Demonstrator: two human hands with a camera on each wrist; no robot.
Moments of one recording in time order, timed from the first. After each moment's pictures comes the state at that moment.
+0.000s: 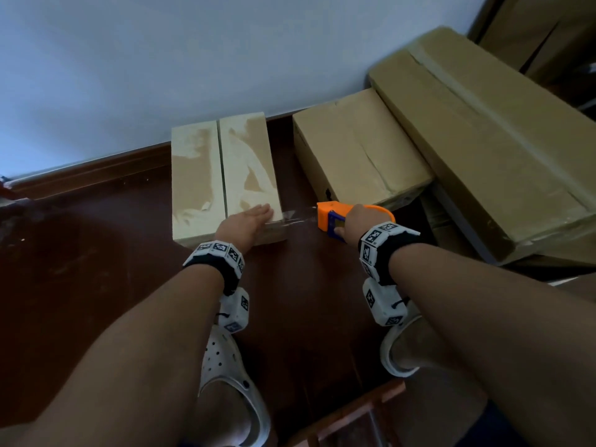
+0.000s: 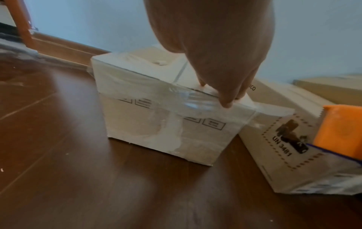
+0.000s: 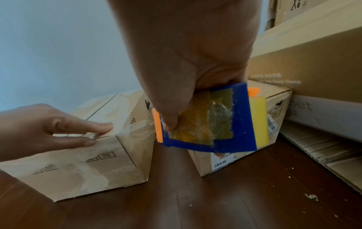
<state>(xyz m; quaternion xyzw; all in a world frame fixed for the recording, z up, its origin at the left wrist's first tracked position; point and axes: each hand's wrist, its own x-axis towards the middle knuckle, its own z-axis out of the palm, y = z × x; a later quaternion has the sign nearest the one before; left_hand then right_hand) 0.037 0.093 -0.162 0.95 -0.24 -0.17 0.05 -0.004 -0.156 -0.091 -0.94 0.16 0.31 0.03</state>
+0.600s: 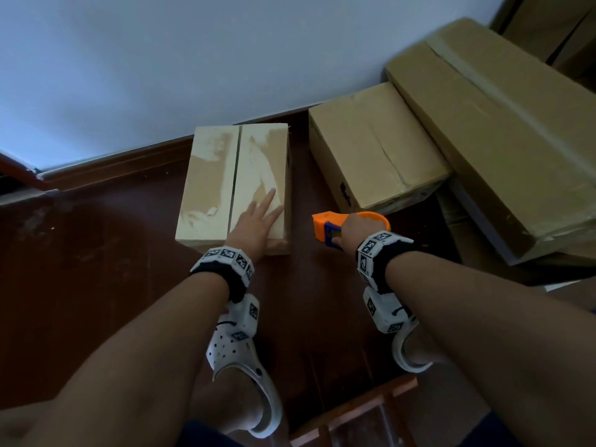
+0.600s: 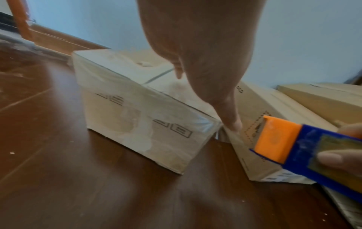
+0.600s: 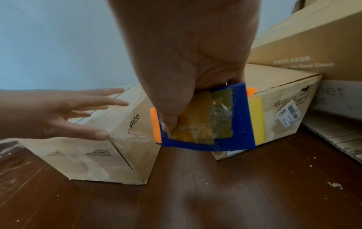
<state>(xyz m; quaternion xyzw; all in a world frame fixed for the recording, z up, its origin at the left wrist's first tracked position) 0.000 0.101 -0.146 0.96 -0.20 -0.20 0.06 -0.024 -0.125 -0.111 -0.94 0.12 0.33 0.04</state>
